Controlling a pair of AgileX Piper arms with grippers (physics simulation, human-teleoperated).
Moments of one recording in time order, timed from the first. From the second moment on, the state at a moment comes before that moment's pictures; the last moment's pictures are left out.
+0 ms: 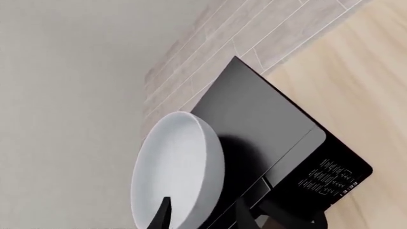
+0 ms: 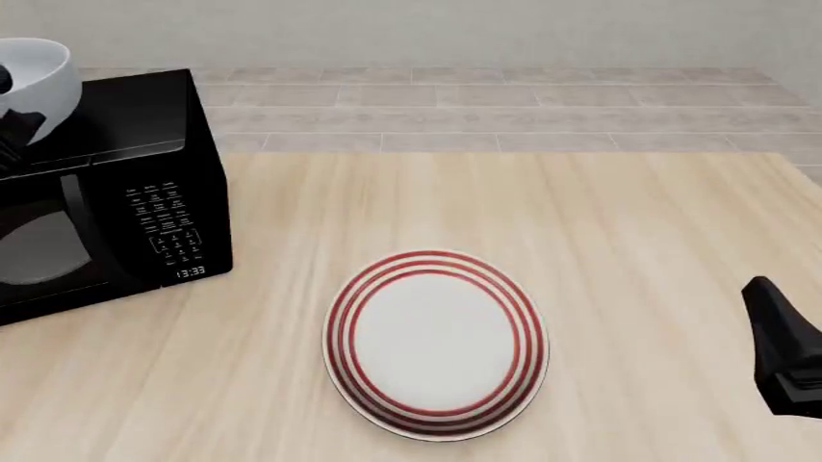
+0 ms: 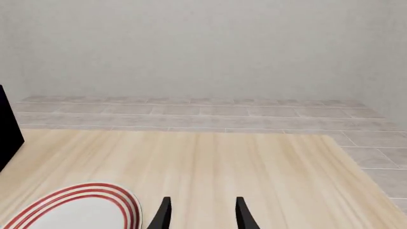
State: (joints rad) left arm 0.22 1.12 -0.88 0.20 0.88; right arm 0.04 0.09 0.00 -0.09 0.00
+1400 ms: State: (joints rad) left arm 0.28 1.30 -0.86 0.04 0.86; right arm 0.04 0.09 0.00 -0.09 0.00
